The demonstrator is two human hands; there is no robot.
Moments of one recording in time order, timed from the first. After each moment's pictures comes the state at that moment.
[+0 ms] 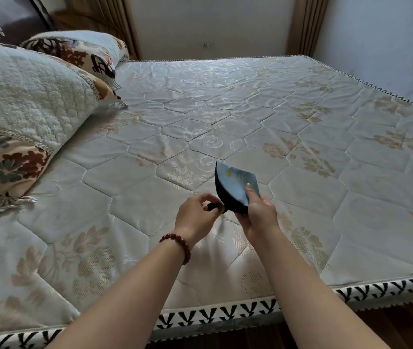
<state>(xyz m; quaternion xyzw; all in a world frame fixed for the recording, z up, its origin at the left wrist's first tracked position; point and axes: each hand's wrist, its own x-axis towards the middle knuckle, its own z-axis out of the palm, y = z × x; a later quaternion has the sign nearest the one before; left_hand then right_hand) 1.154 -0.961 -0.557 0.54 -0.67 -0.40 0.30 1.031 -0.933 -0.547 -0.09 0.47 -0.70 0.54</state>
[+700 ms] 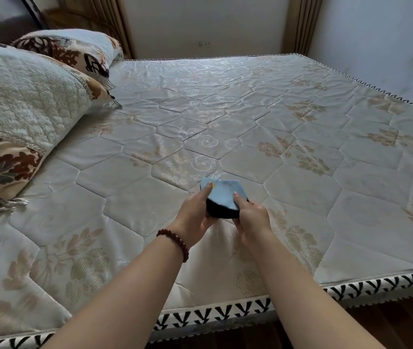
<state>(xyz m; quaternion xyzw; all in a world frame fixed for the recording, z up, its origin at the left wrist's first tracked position) 1.137 -0.964 -0.544 0.43 -0.30 -0.77 0.37 1.028 -0.934 -0.568 -0.12 0.54 -0.65 0.52</state>
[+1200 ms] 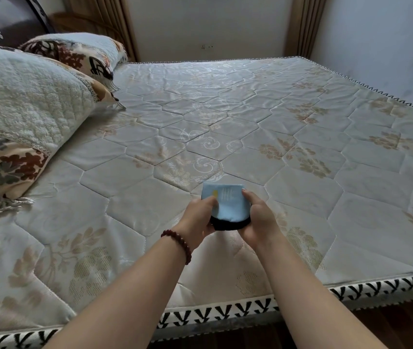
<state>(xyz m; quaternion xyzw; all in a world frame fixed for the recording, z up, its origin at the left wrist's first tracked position) 1.131 -0.956 -0.542 0.49 -0.35 -0.72 0.35 1.020 -0.928 -0.553 -0.13 0.45 -0.64 0.61</state>
